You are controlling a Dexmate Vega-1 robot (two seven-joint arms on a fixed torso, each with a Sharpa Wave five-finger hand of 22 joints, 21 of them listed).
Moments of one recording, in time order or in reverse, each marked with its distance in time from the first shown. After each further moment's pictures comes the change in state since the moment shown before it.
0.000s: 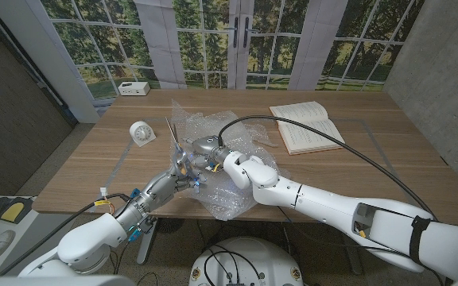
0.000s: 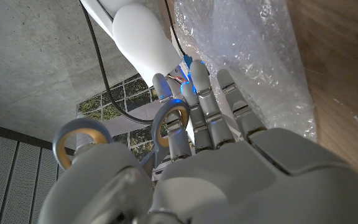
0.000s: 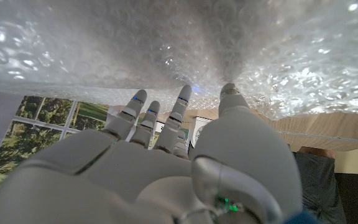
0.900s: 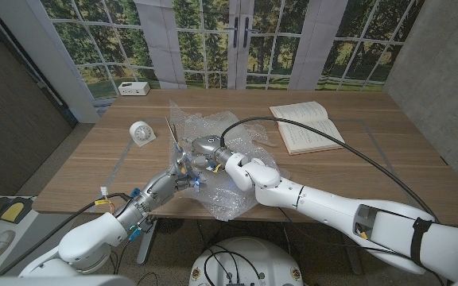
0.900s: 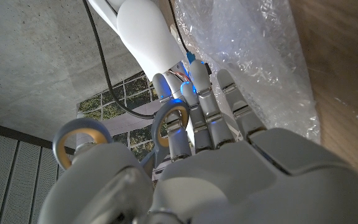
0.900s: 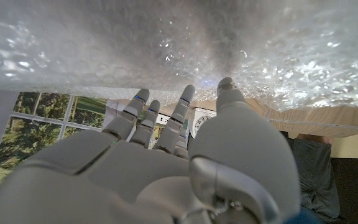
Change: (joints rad) left arm -0.013 0.005 0.009 0.008 -0.007 -0.004 0.000; left_hand 0.000 0.000 0.000 0.000 0.000 0.003 -0.001 -0.008 0.005 0.002 0.001 -0.003 0.002 0.000 0.000 0.000 -0.001 0.000 0.000 -0.008 0.005; right arm -0.011 -0.005 0.013 0.024 0.030 0.059 -0.077; right_hand 0.009 -0.042 -0.017 -0.007 -0.016 0.003 0.022 -0.012 0.000 -0.071 0.021 0.000 0.079 -0.006 0.002 -0.009 0.012 0.009 0.027 0.003 0.000
